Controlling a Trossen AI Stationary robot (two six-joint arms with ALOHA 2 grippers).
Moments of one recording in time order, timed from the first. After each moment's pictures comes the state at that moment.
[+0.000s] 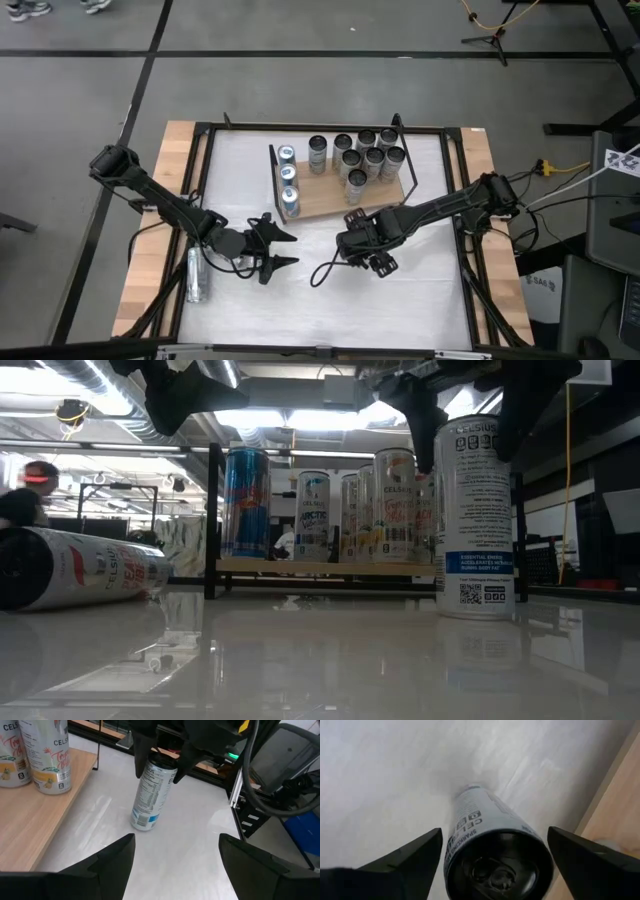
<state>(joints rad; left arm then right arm) -0.51 1.29 0.67 0.25 -0.51 -0.55 0.32 1.83 1.61 -1.20 0.06 -0.26</state>
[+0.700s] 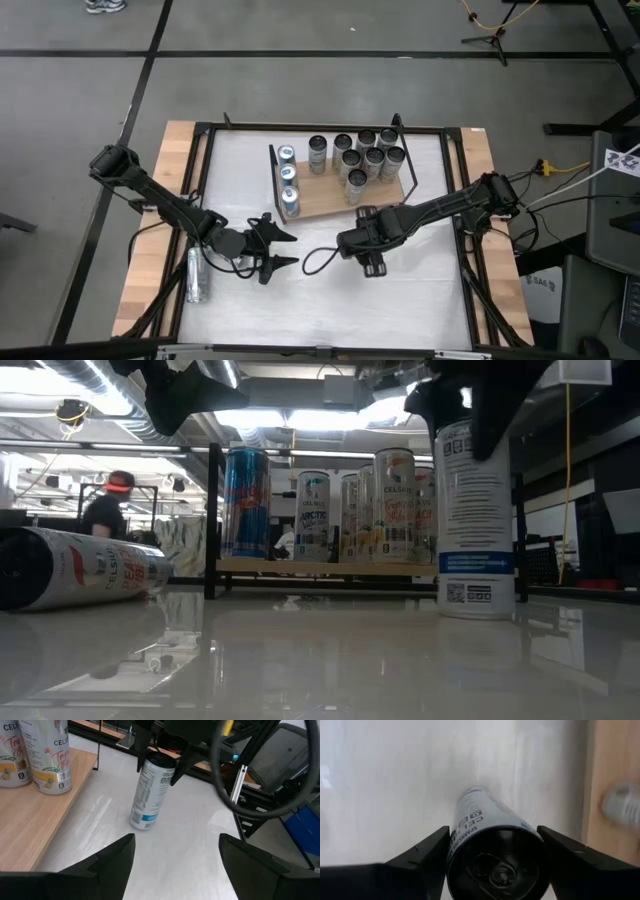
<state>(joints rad) -0.51 1.29 0.67 0.25 -0.51 -0.55 0.32 1.82 1.61 -1.21 0.09 0.20</state>
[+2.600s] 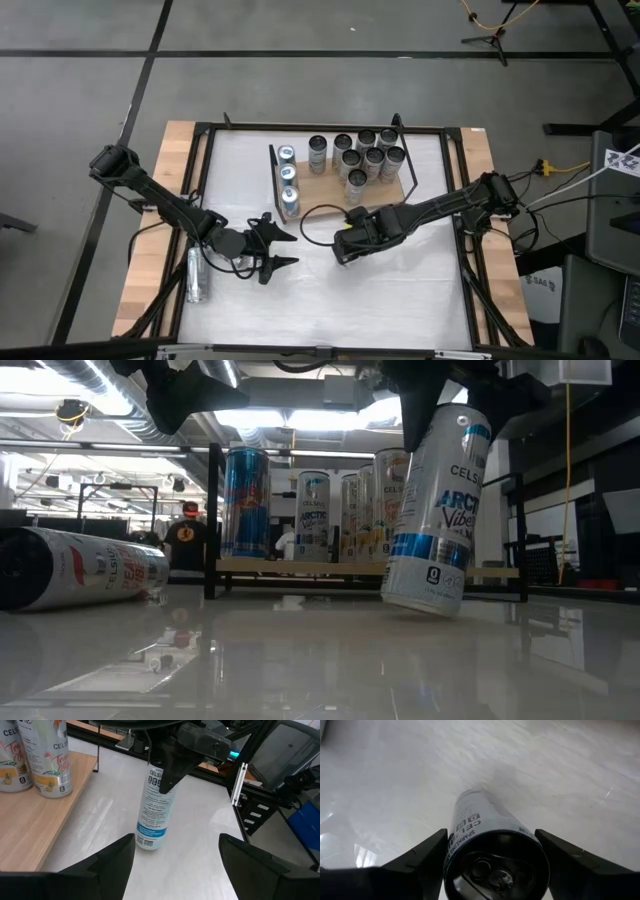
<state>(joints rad) -0.51 1.29 0.67 0.25 -0.51 -0.51 0.32 1.82 1.61 -1.14 0.07 1.40</state>
